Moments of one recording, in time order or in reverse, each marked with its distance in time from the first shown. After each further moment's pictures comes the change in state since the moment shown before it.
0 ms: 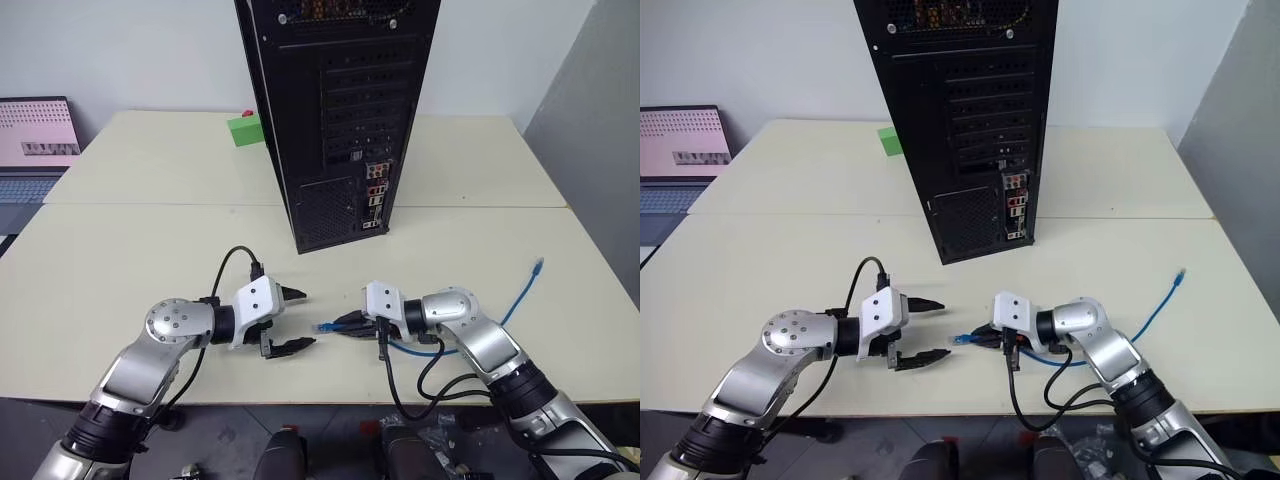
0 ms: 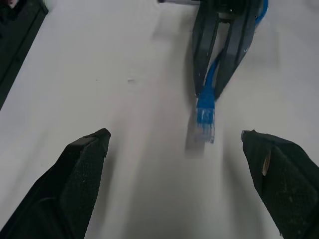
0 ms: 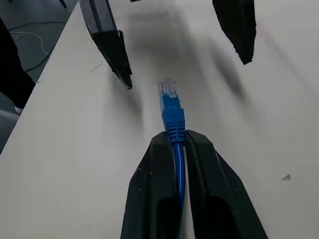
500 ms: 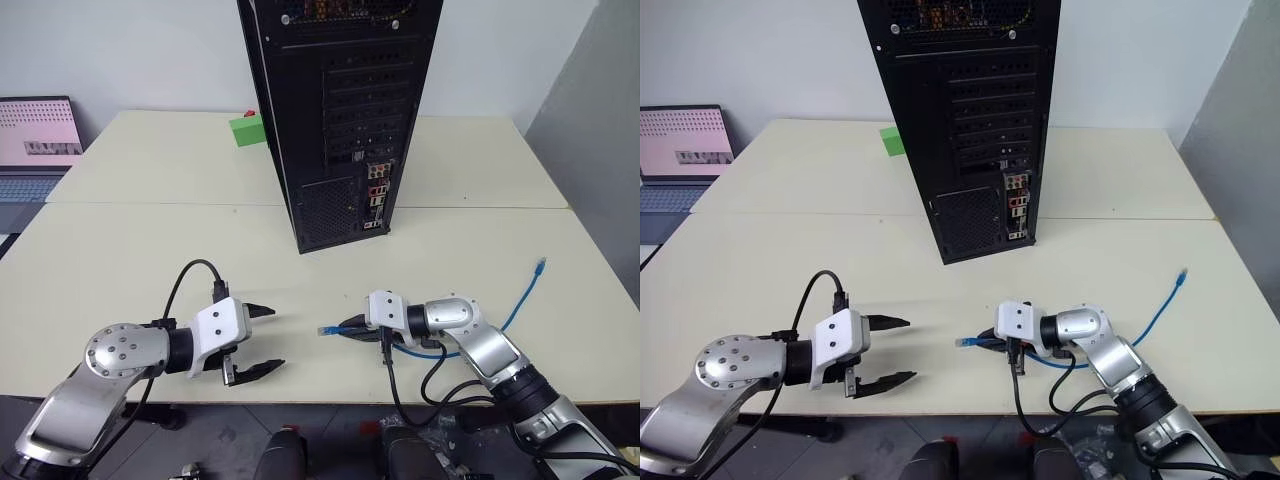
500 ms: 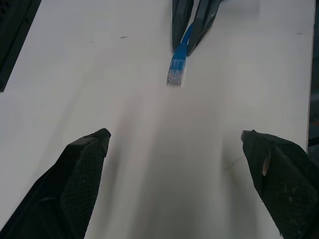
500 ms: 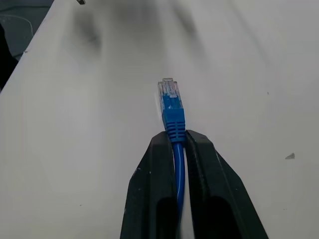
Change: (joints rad) left arm 0.222 0.143 0.161 -0.205 -0.037 0.038 0.032; right arm 0.023 -0.014 0.002 0.036 -0.017 -0.057 -0.010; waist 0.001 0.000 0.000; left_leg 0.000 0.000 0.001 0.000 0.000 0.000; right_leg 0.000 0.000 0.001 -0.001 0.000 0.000
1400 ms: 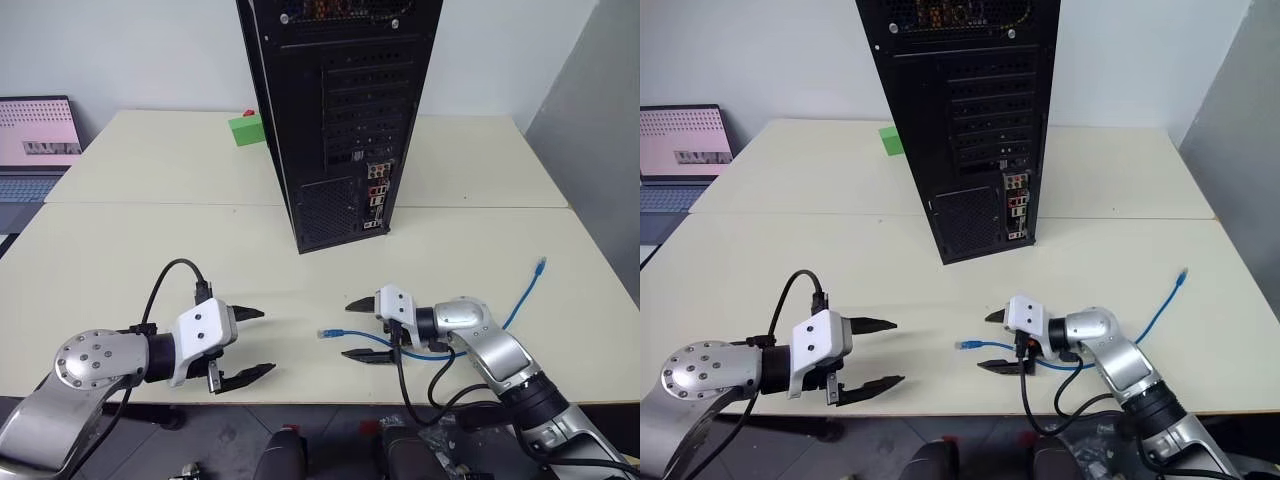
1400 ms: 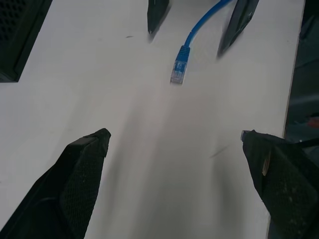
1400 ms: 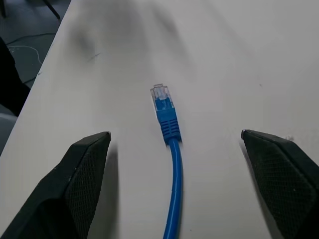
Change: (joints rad) left arm 0.151 0.053 0.151 -0.145 -0.077 0.090 0.001; right arm 0.039 -0.011 -0.023 -0.029 0.046 0.030 -0.005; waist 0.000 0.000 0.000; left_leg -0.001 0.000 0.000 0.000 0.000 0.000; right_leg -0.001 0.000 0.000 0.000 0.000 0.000
